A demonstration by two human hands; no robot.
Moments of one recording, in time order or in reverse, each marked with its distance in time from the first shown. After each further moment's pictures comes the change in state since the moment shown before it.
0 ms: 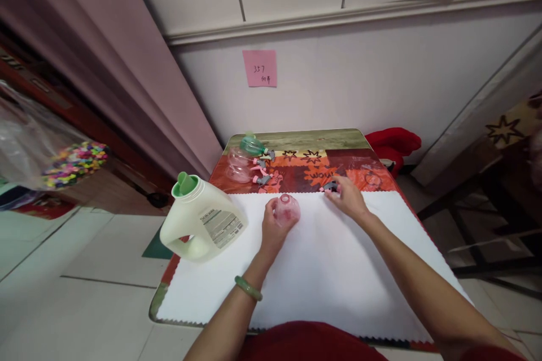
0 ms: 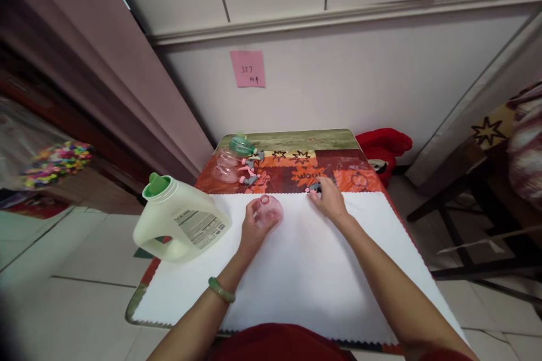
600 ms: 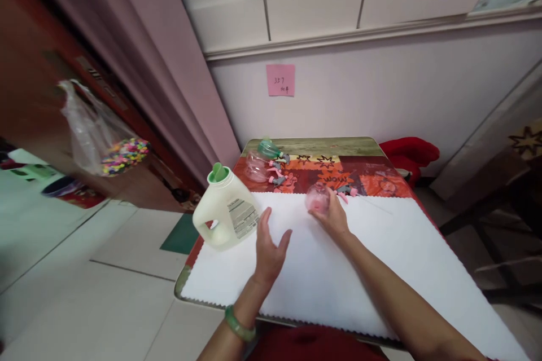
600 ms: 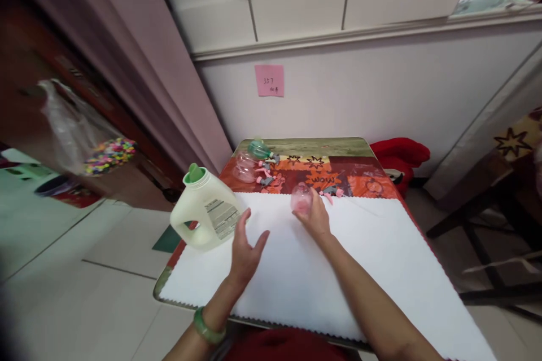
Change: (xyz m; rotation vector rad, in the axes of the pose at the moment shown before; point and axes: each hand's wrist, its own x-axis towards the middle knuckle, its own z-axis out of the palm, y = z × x) left_hand -0.063 0.026 -0.063 0.308 0.181 0.294; right_hand -0.041 -0.048 0.085 0.314 0.131 -0.028
